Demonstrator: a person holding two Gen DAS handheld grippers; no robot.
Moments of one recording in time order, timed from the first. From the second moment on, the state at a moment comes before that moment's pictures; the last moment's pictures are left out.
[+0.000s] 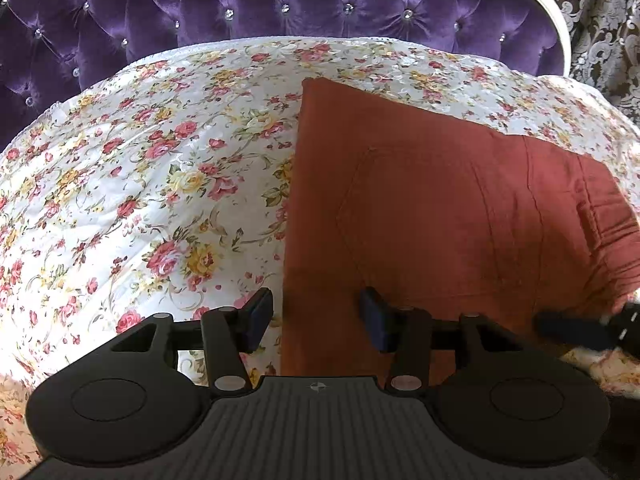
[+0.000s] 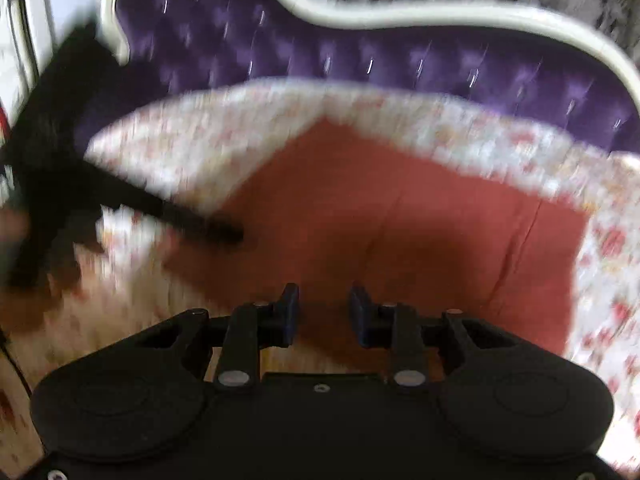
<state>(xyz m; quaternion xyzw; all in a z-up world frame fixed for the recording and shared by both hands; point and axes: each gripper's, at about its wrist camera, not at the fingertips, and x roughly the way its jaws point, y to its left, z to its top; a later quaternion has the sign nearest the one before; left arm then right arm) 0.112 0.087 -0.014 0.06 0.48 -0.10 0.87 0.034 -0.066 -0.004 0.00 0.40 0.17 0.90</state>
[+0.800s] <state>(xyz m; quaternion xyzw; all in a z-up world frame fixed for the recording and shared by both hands) 0.147 0.082 -0.021 0.07 0.48 -0.12 0.87 0.071 -0.214 -0.025 0.25 0.41 0.06 0.87</state>
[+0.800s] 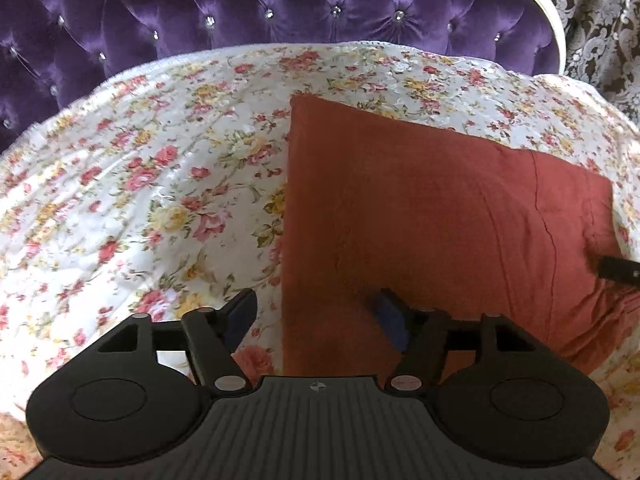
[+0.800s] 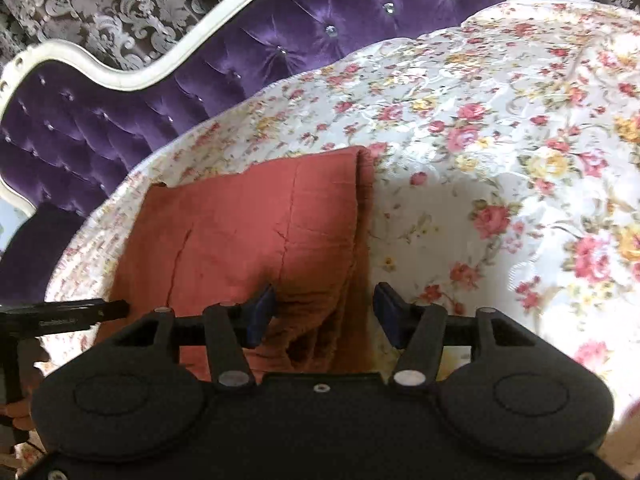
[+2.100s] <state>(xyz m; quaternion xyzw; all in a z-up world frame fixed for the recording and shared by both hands) 0.193 0.066 0.004 0.06 0.42 -0.05 0.90 0.128 -0.250 -0.010 0.23 0.35 0.05 0.90</state>
